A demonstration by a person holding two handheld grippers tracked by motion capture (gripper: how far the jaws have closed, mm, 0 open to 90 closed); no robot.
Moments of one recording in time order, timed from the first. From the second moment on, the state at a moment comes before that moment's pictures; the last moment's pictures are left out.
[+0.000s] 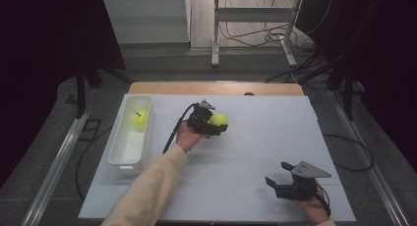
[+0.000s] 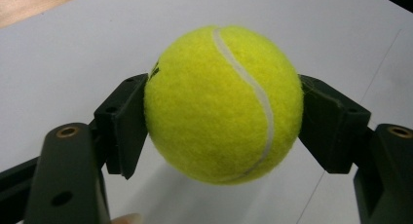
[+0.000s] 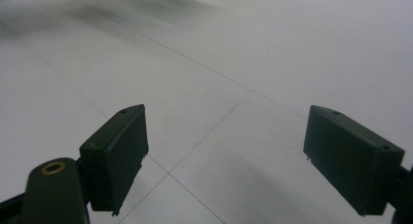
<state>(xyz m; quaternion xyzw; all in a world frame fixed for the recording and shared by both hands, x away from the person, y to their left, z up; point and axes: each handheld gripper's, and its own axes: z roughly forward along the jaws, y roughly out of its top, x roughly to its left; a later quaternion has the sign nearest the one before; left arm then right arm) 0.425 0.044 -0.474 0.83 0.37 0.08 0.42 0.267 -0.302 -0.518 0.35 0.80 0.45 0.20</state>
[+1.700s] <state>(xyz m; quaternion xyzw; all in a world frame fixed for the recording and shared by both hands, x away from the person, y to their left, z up) 0.386 0.072 -0.457 0.81 0.35 0.09 0.45 0.267 -0.301 -0.518 0.35 0.80 0.44 0.20</state>
